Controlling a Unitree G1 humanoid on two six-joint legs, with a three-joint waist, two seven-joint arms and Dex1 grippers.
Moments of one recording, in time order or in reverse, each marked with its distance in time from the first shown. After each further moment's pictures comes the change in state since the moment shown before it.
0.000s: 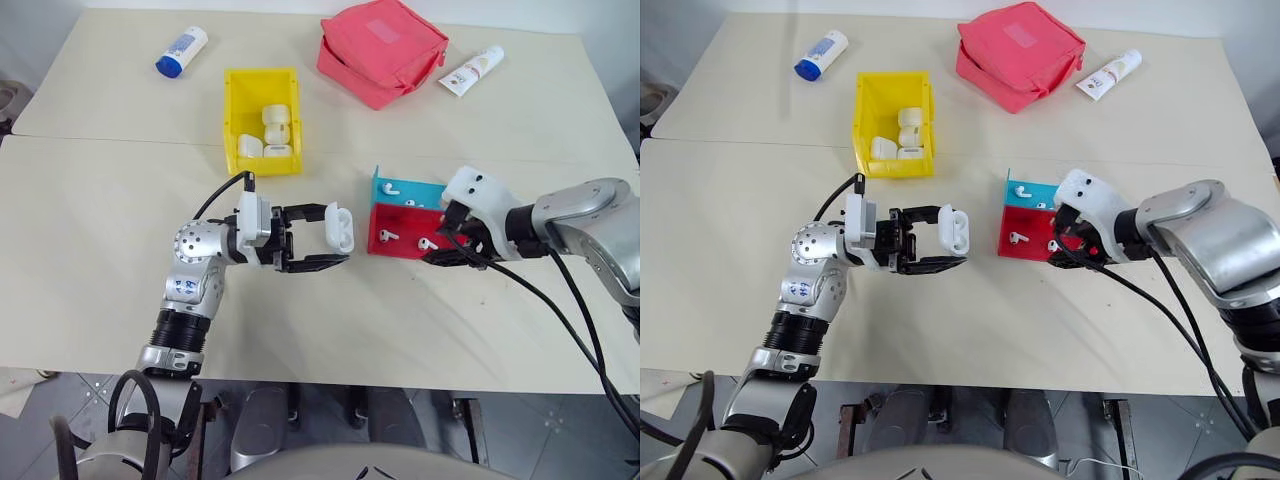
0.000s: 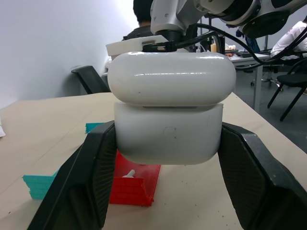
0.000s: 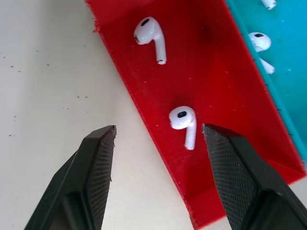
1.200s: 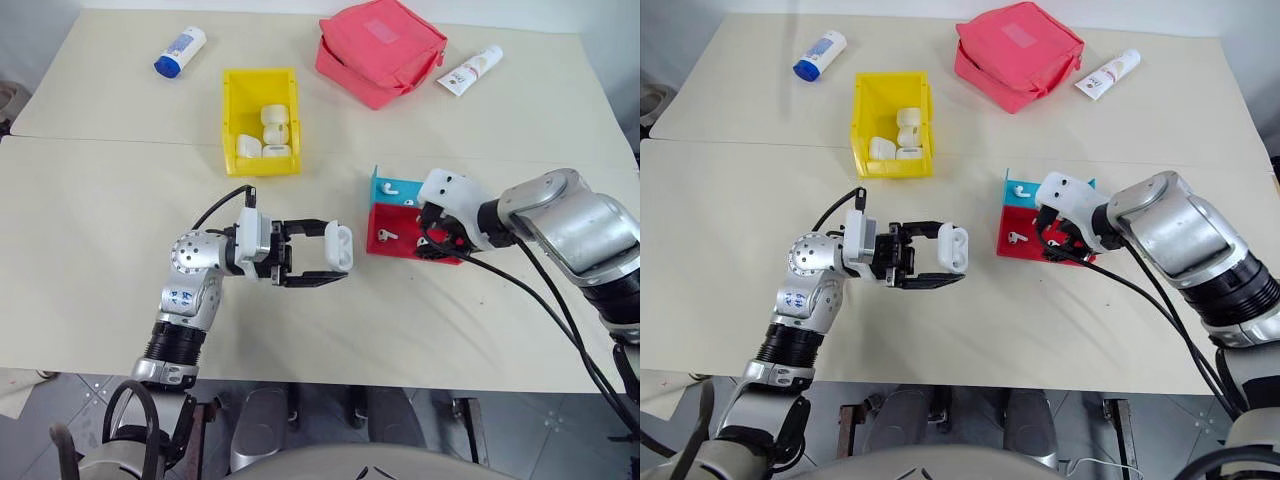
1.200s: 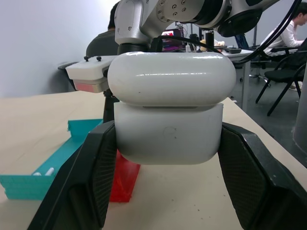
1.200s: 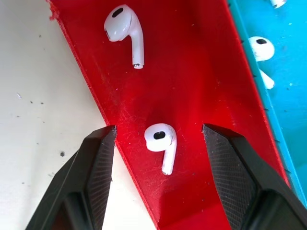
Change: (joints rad) left arm 0.072 0.027 -0.019 -0.087 0.000 0.027 -0.012; right arm -0.104 0.087 0.204 0.166 -0.185 -0.102 0.042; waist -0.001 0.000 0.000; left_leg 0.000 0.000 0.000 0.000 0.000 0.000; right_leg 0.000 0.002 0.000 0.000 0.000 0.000
